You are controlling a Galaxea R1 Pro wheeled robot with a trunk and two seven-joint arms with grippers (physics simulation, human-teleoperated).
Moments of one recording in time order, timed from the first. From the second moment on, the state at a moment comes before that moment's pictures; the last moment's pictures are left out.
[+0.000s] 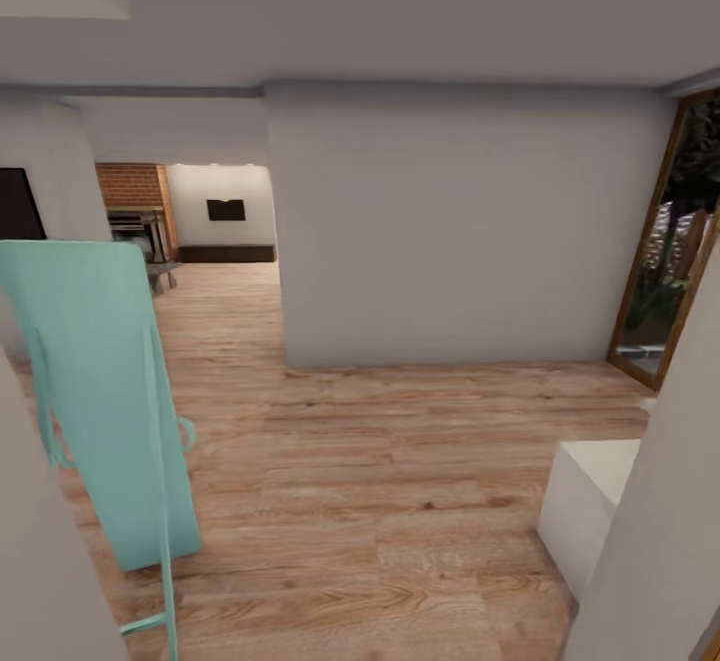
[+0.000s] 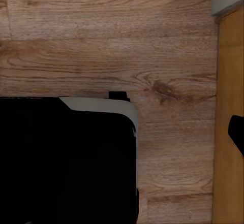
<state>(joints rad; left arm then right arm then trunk) -0.21 -0.03 -0.02 0.00 0.21 -0.07 0.14 -0.19 0.02 0.09 0.03 -0.06 -0.09 -0.08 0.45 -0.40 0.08</state>
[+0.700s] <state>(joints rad) -0.21 -0.03 -0.02 0.00 0.21 -0.07 0.14 -0.19 0.01 0.09 0.03 -0.06 -0.09 -0.08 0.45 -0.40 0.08</state>
